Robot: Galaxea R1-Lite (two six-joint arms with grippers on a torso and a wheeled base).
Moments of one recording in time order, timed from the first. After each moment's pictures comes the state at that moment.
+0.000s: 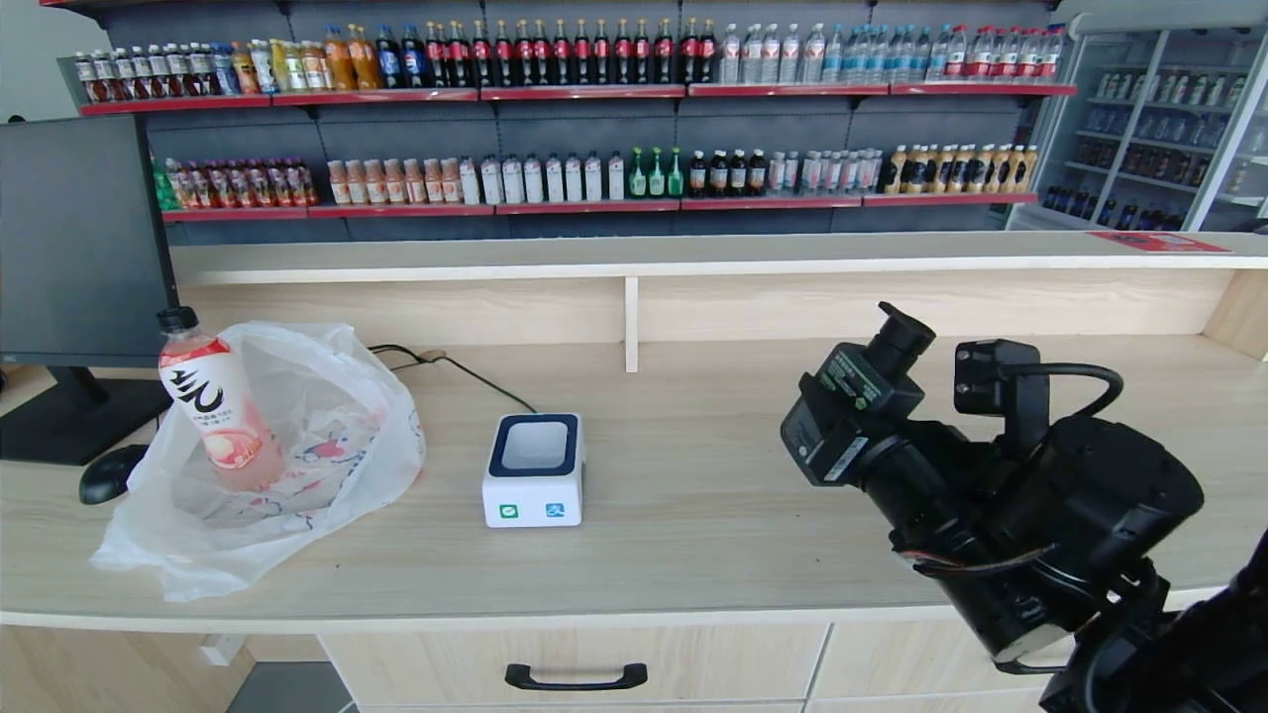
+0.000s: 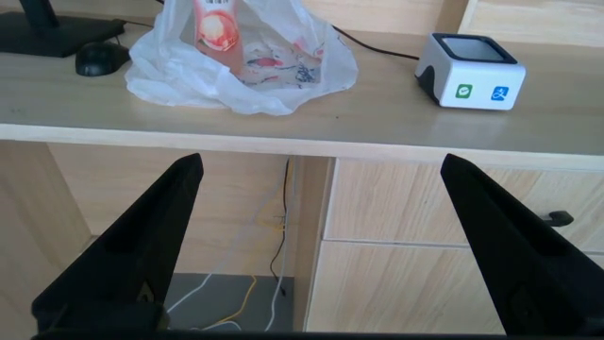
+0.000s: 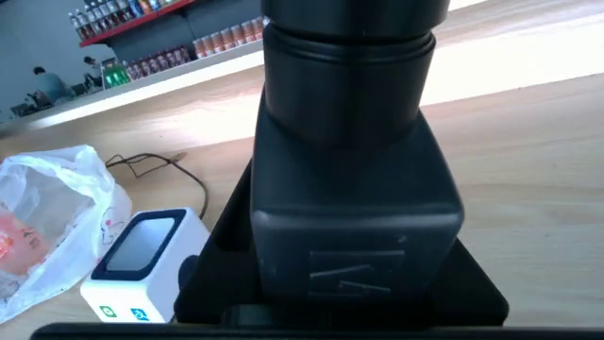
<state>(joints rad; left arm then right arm) 0.00 0.00 0.00 0.00 0.00 0.01 0.65 1.85 -0.46 -1.57 -0.42 0.23</state>
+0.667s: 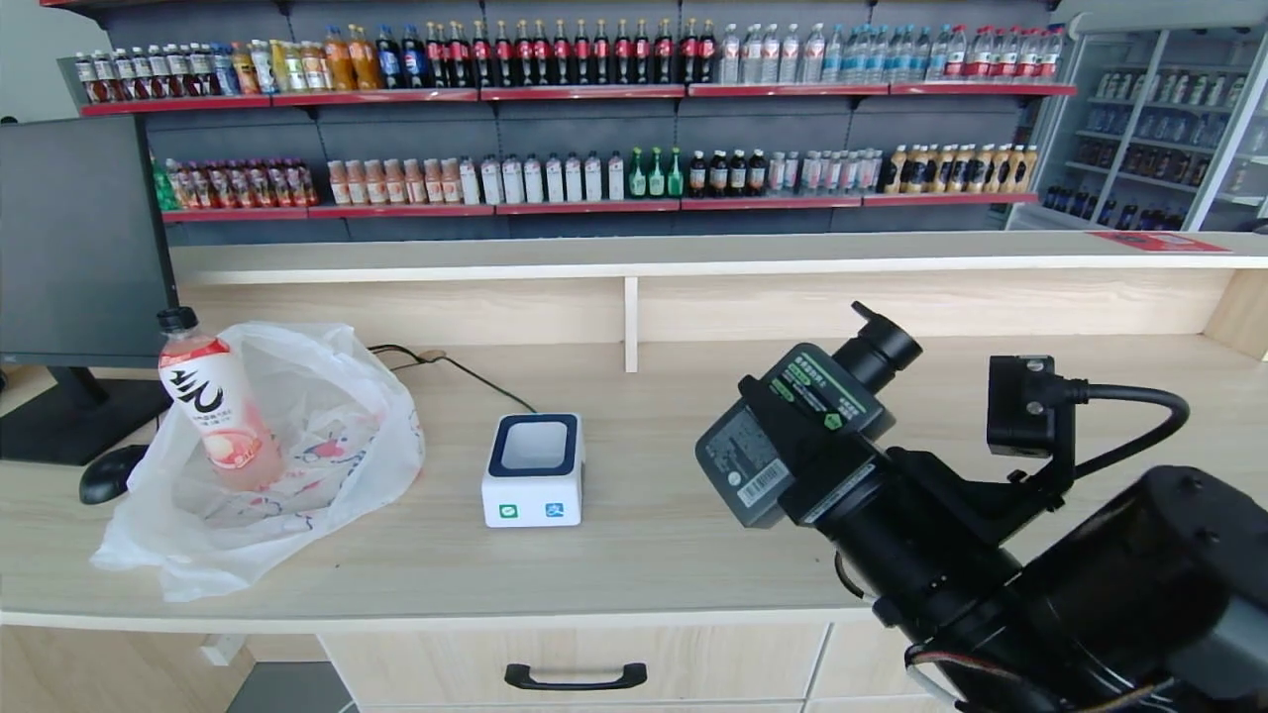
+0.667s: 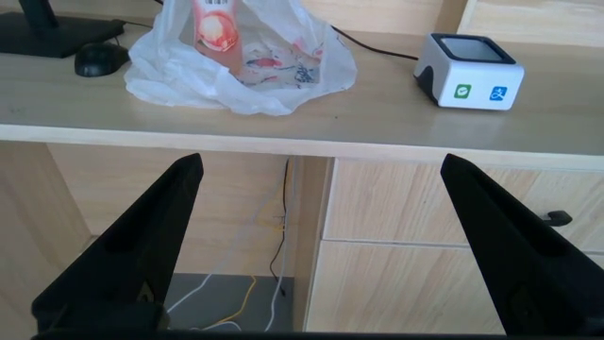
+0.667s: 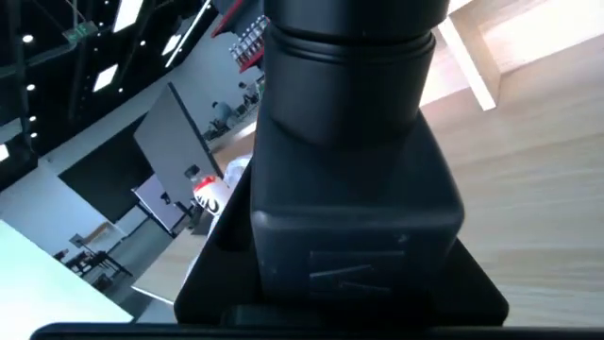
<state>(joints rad) 0.00 0.00 0.00 0.00 0.00 0.01 0.91 1.77 -0.46 -1.57 -0.42 0.57</state>
